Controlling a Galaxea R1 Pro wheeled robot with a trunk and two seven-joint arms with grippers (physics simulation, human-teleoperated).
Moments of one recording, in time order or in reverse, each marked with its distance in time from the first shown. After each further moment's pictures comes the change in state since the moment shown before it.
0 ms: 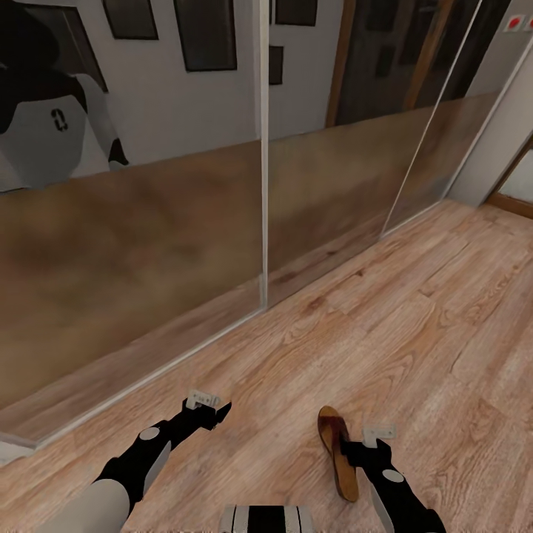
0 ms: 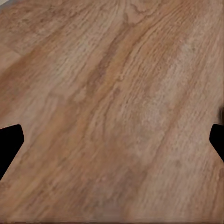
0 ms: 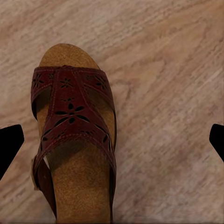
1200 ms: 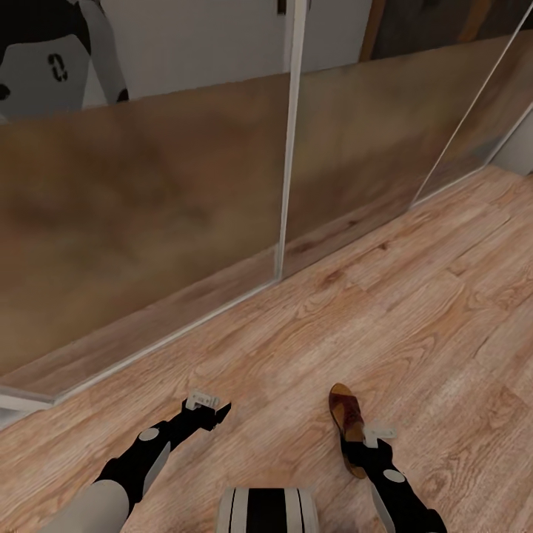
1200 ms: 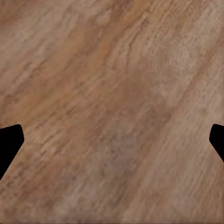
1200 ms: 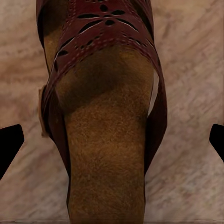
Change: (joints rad) left arm 0.003 0.002 -0.002 0.000 0.000 -0.003 0.000; right arm 0.000 -0.004 -0.001 0.001 0.000 -0.003 0.000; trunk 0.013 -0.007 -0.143
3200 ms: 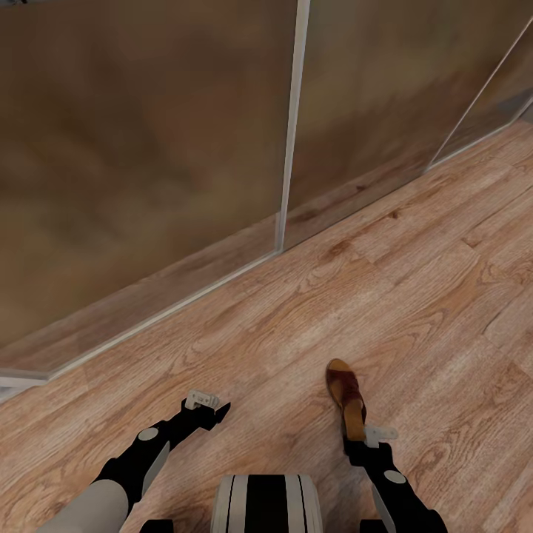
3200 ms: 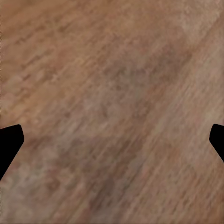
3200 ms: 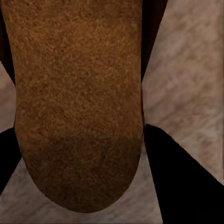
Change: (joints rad) left arm 0.000 0.003 0.001 -0.002 0.002 -0.001 0.000; right arm 0.001 -0.002 -0.003 0.001 0.001 -0.018 -0.006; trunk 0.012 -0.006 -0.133
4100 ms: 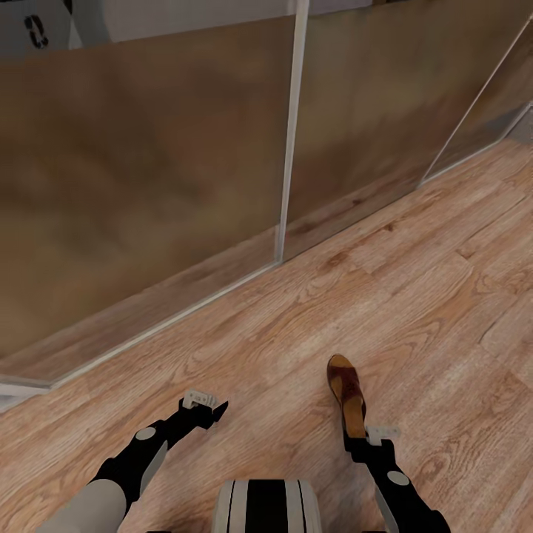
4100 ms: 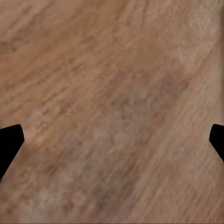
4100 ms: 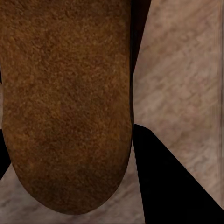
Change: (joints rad) left arm -0.001 0.008 0.007 -0.002 0.004 -0.001 0.001; right arm 0.001 -0.010 0.001 0.000 0.003 -0.059 0.006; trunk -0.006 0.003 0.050
